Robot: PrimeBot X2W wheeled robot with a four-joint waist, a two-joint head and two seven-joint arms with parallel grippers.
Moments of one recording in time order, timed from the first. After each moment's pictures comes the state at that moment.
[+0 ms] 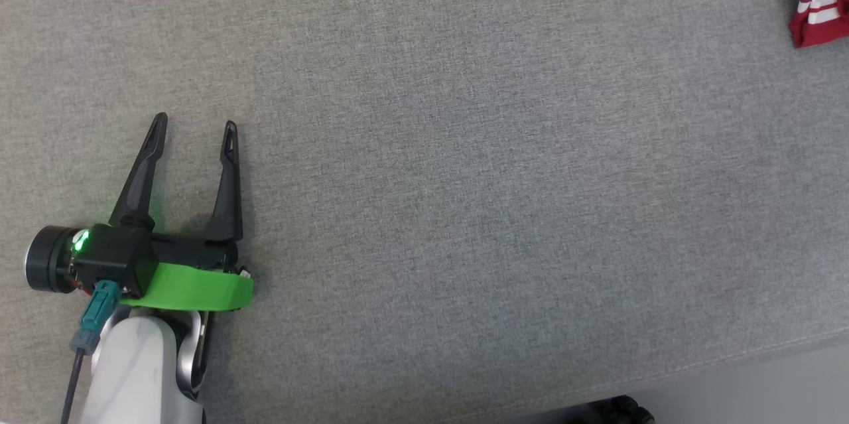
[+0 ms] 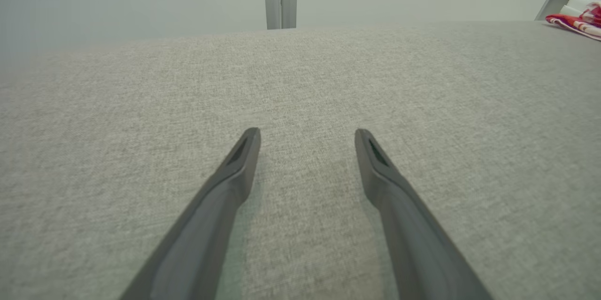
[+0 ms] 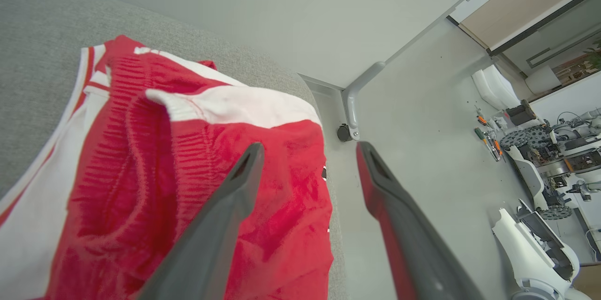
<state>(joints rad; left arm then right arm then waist) -0.26 0.12 -0.05 0.09 -0.10 -0.12 -0.27 -1.30 -0.77 0.79 1.13 0.62 0.13 -0.16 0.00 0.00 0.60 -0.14</state>
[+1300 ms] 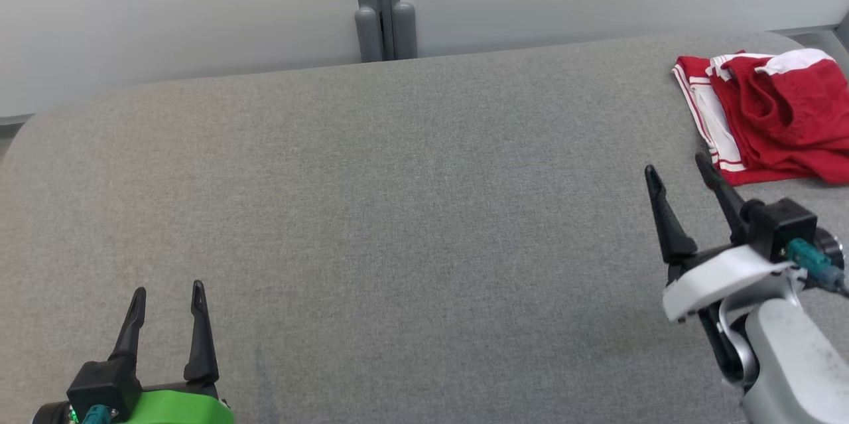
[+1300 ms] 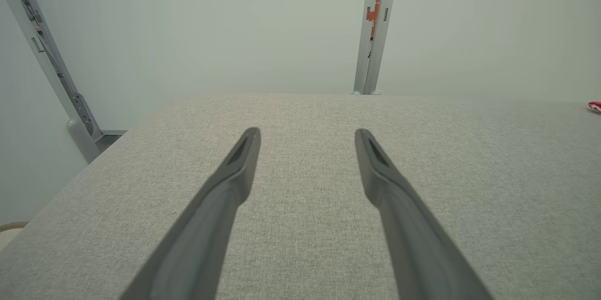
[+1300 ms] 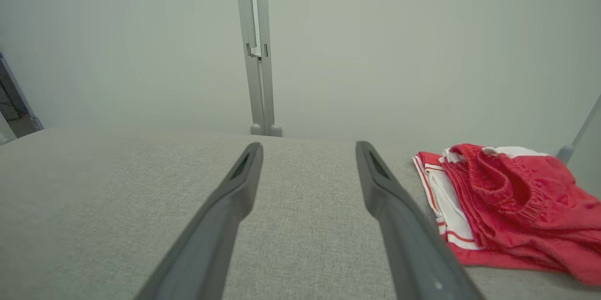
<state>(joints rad) 0.04 0.06 0.10 0.17 -0.14 -0.11 -0.26 -0.31 -0.30 0.19 0.34 0.32 0.13 -0.26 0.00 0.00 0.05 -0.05</state>
